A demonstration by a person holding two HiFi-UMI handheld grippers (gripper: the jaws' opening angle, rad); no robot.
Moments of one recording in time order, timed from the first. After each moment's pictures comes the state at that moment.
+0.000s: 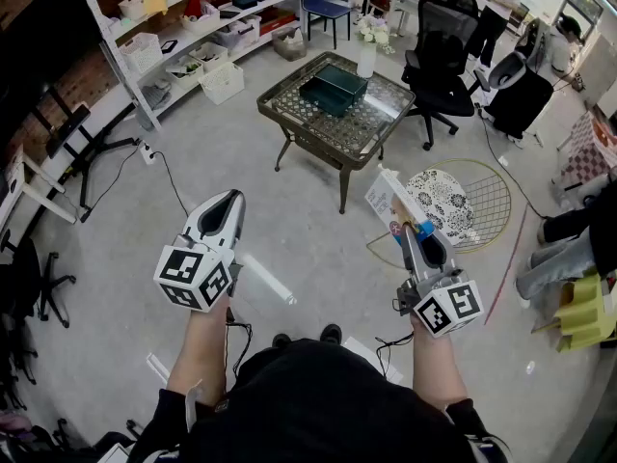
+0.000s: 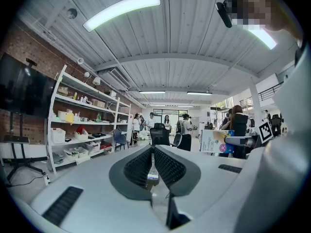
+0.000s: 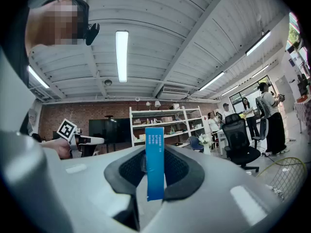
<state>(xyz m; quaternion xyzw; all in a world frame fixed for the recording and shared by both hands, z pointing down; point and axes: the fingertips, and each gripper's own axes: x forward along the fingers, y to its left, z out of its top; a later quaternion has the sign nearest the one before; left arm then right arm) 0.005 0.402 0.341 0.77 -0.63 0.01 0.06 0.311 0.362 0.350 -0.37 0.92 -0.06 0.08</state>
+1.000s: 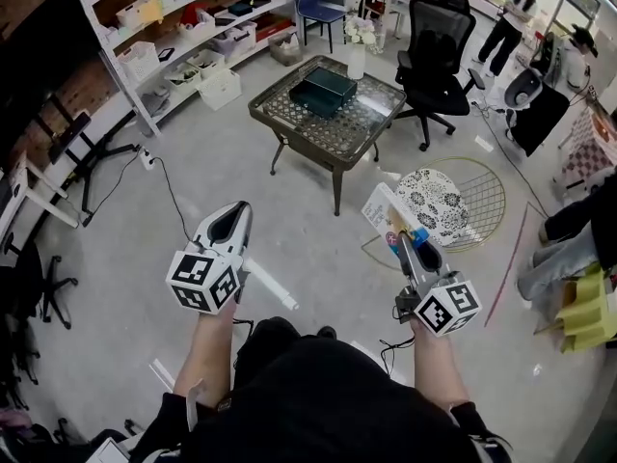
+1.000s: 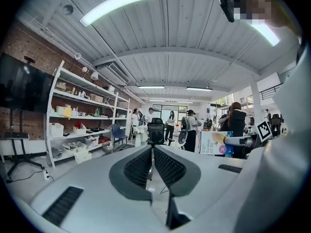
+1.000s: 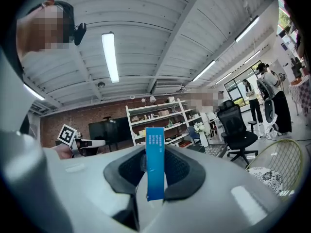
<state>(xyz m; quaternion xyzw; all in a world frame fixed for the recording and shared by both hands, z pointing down) 0.074 0.400 0.370 0.77 -0.63 0.03 0.08 0.375 0.357 0.391 -0.37 0.92 -0.14 0.08</state>
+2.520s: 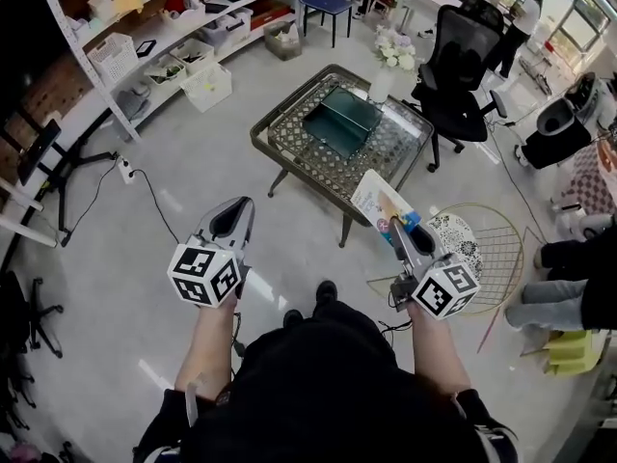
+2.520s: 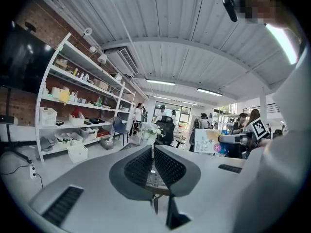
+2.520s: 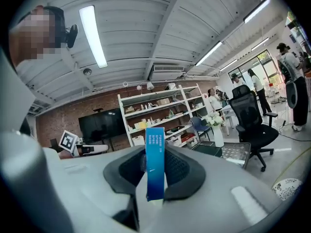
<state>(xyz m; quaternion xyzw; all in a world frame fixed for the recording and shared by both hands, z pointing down) -0.112 0.132 0.423 0.78 -0.61 0.01 0.15 0.168 0.082 0.405 -0.35 0.92 -0.17 0.03</state>
